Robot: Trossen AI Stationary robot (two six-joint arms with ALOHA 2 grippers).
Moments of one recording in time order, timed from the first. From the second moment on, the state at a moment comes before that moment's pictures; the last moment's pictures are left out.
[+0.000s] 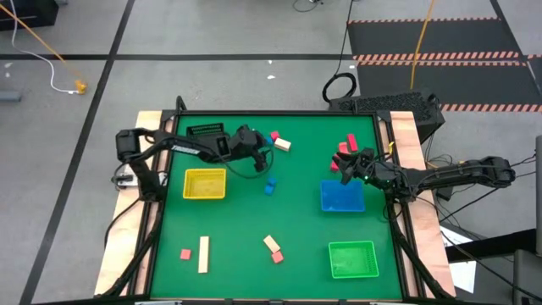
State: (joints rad) left arm 0.33 1.75 0.86 0.26 -0.21 0.02; right arm -0.02 0.62 0.01 0.42 0.60 0.62
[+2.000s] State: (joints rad) left arm 0.45 1.97 1.14 -0.13 -0.09 0.15; right arm -0.02 0.62 0.02 0.42 0.60 0.62
